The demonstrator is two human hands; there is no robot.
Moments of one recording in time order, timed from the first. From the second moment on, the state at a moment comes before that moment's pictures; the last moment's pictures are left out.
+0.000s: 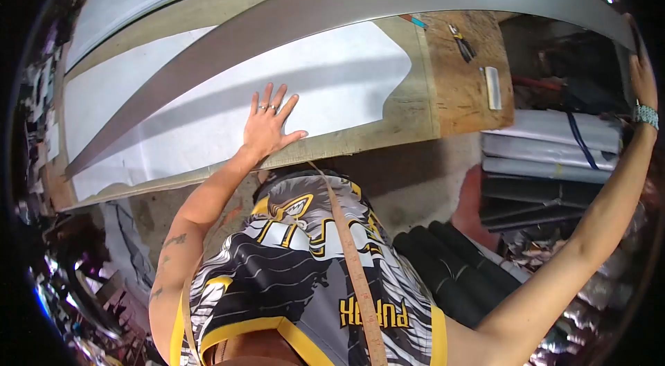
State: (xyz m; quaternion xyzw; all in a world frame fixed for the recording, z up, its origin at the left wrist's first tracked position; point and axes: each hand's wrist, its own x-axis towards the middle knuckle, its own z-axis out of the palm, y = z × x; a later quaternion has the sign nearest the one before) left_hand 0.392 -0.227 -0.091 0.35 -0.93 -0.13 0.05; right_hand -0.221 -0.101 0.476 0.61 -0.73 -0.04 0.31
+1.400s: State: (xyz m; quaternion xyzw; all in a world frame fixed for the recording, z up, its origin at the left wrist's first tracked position) left_hand 0.441 -0.047 -0.097 0.76 -0.44 -0.24 0.42; right_hand -0.165 -0.090 -0.078 0.53 -0.80 0.27 -0.07
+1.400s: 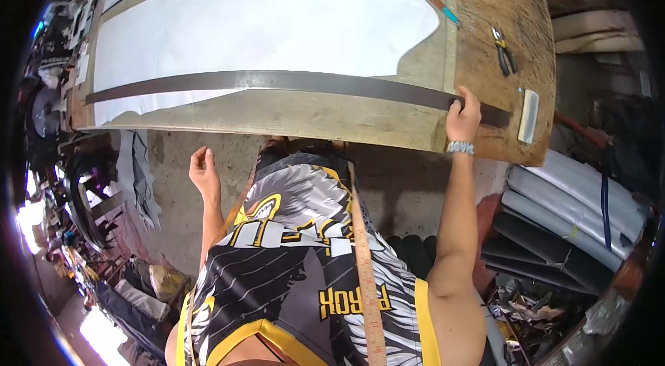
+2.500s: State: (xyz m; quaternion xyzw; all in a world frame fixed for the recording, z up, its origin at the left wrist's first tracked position) left_hand 0.937 -0.304 -0.114 0.67 0.10 -0.32 0.66; right_hand 0.218 -0.140 -0.110 -0.03 -0.65 0.56 -0.51
